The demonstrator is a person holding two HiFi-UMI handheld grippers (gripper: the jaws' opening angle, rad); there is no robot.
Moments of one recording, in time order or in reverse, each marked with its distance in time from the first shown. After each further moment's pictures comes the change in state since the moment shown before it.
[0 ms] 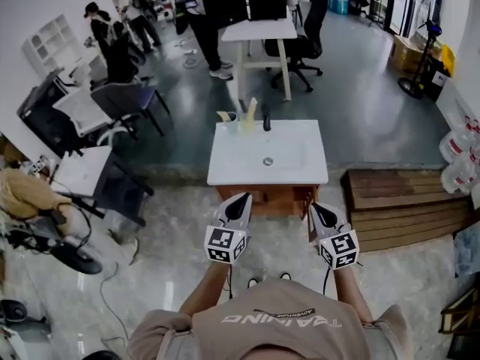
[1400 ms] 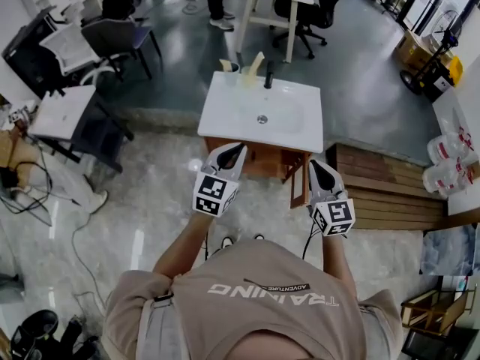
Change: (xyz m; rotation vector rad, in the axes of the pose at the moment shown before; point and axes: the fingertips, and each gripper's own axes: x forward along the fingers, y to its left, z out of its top) left arm 0.002 0.030 0.001 0.022 0.043 -0.018; right arm 0.023 0.005 0.040 -0.069 -0.052 -0.017
